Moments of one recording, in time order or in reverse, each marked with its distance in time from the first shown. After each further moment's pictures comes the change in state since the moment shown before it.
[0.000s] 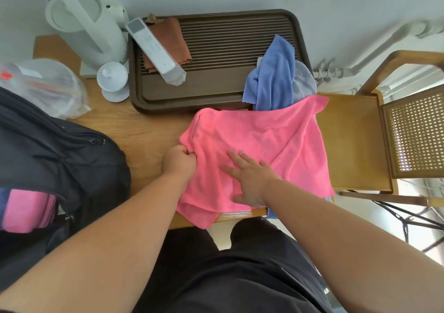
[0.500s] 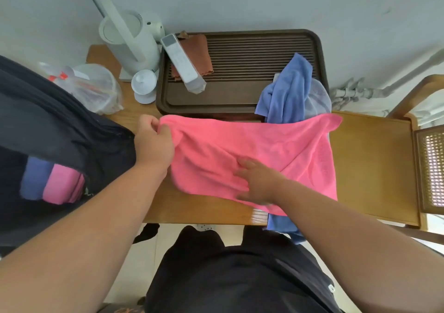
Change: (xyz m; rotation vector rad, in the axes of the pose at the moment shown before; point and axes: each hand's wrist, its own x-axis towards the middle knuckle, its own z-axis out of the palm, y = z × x) left_hand -0.033 0.044 -0.080 -0.261 0.440 0.113; right_hand 0.002 0.021 -0.023 0.055 0.026 -0.153
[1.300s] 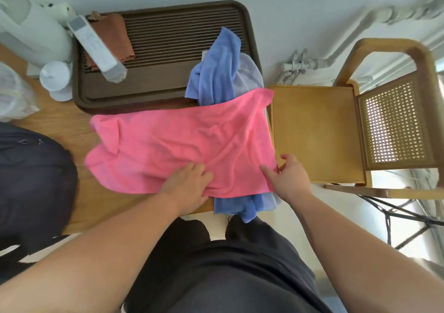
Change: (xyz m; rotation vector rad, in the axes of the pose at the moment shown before) left_hand -0.131 -0.034 0.133 1.079 -0.904 1.035; right_hand -0.117 0.135 0.079 0.745 0.512 0.831
